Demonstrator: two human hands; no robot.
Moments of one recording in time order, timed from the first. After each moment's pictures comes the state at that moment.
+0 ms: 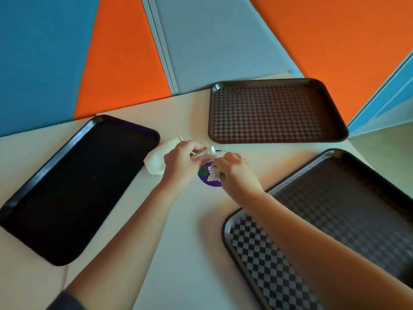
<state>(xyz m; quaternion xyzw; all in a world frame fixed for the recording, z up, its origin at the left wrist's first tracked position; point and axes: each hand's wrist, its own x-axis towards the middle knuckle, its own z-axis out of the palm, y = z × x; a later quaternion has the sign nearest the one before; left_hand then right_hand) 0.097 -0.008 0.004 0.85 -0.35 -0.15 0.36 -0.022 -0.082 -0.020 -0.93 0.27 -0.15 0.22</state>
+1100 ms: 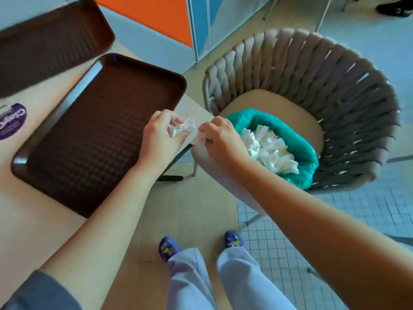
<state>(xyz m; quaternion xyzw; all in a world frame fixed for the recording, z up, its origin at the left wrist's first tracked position) -0.383 -0.008 -0.028 0.70 -0.62 -0.18 0.31 -0.533 -0.027 -0.041 -0.79 0.52 -0.22 0.24</state>
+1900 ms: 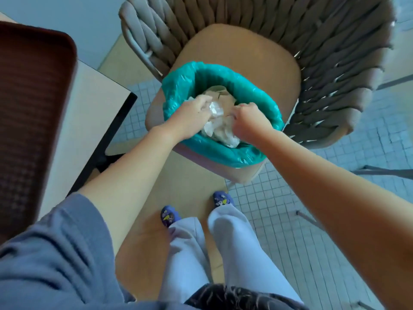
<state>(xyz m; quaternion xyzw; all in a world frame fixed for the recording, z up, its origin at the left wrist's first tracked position) -0.577 -0.099 -0.144 0.63 -0.64 -0.44 -0.01 -0.731 -0.076 -0.168 -0.70 0.66 0.02 0.29</state>
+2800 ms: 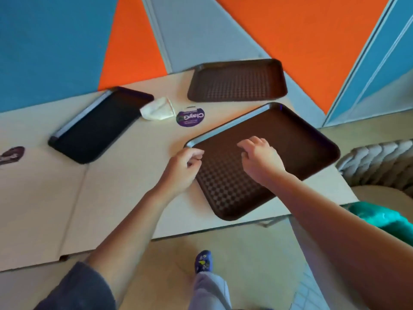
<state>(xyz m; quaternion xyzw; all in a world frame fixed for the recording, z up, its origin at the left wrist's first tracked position) -0.205 0.135 0.030 0.83 -0.39 -0.19 0.36 -0.344 -0.015 0.029 -0.92 0.31 -0.09 0.20</state>
